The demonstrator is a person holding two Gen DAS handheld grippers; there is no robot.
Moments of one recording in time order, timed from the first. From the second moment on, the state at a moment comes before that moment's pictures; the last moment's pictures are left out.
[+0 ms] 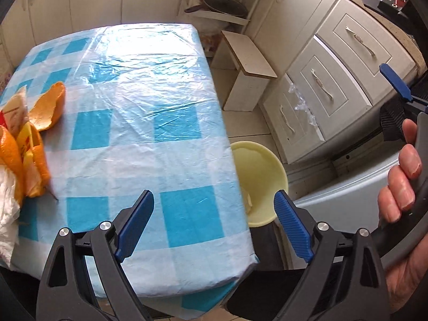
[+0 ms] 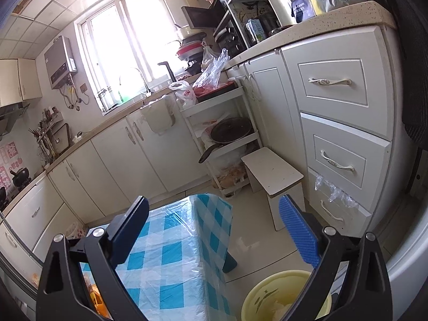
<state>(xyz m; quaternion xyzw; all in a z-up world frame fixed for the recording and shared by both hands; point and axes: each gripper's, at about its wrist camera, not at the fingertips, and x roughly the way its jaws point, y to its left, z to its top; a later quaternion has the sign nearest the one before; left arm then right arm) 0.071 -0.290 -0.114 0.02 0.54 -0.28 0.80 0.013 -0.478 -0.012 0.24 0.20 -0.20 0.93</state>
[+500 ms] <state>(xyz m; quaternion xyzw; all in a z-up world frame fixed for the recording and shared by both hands) 0.078 -0.218 -0.117 0.01 0.54 -0.22 0.82 0.031 -0.453 -0.015 0.22 0.22 -0.18 0.93</state>
